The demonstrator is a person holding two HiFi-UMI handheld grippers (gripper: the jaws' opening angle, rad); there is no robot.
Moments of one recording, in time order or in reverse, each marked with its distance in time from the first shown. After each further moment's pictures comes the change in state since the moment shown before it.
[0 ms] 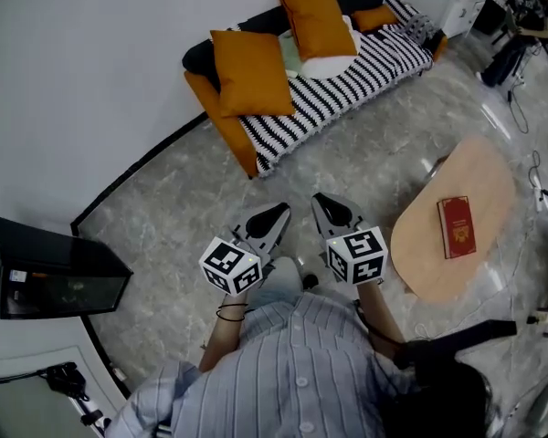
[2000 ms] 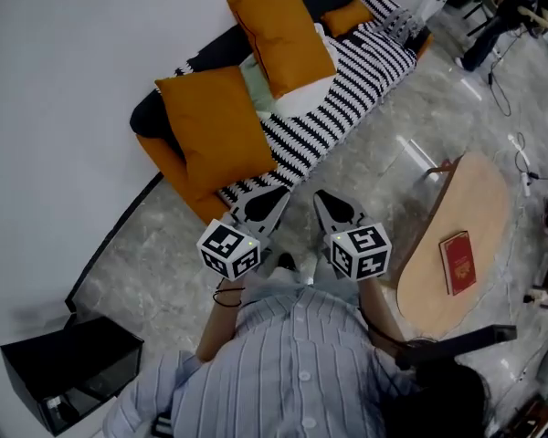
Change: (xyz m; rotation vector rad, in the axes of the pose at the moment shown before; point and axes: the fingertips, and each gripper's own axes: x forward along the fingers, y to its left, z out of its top) left arm 0.277 0.295 0.112 -0.005 0.088 -0.217; right arm 0.290 -0.220 0.119 0.134 0.060 -0.192
